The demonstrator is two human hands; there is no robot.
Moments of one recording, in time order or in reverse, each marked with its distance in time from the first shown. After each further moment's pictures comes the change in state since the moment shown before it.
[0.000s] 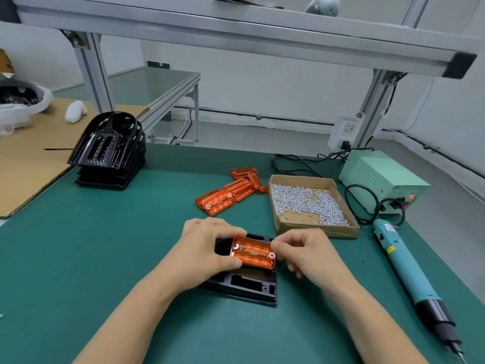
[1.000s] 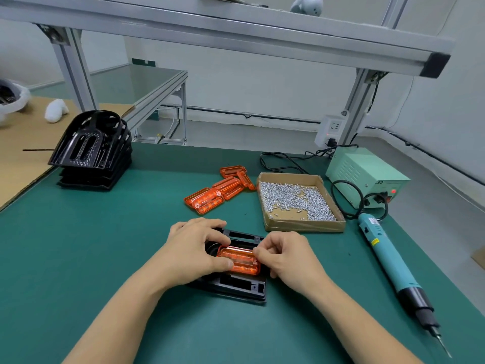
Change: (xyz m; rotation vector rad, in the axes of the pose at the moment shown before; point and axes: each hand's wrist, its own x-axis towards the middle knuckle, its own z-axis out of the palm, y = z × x) left_hand 0.008 -0.006 0.003 0.170 -0.048 0.049; right_hand -0.001 0.009 0.015 -0.305 0.034 -0.069
